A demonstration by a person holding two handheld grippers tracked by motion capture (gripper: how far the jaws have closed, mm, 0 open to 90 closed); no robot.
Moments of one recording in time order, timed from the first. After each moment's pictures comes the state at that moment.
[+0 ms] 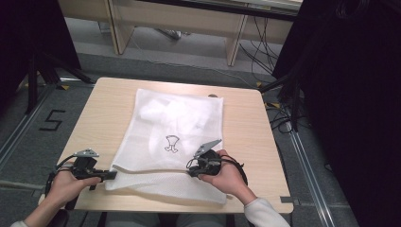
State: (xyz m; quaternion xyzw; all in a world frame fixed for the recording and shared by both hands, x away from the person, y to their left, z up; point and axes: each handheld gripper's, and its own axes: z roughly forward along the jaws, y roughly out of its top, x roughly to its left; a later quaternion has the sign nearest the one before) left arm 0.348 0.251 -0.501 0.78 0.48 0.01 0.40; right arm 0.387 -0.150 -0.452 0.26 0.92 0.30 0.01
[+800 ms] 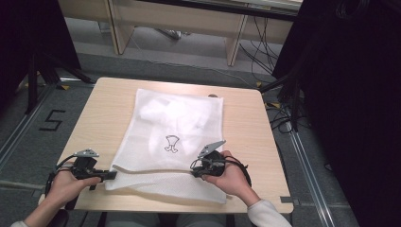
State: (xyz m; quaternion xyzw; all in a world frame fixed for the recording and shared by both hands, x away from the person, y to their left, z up) left arm 0.348 0.251 -0.501 0.78 0.48 0.02 0.40; right arm 0.384 -0.161 -0.452 0.26 0.92 0.30 0.02
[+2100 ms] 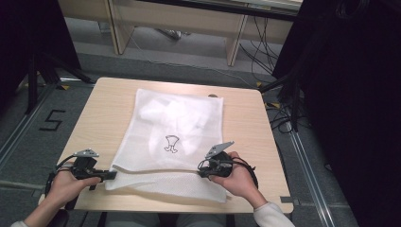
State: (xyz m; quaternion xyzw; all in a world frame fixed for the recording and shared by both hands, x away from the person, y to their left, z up) left arm 0.348 0.252 -0.500 0.78 0.48 0.01 0.39; right arm 0.381 -0.180 -0.450 0.28 0.91 0.30 0.03
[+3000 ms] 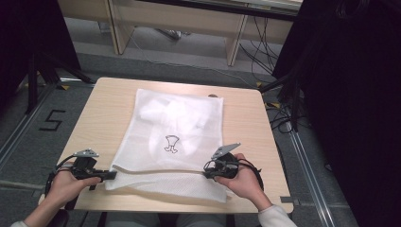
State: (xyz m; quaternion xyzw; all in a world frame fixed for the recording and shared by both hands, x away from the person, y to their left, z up) left arm 0.349 0.252 -0.500 0.79 0.48 0.01 0.39; right arm 0.377 -0.197 -0.451 0.30 0.90 0.30 0.03
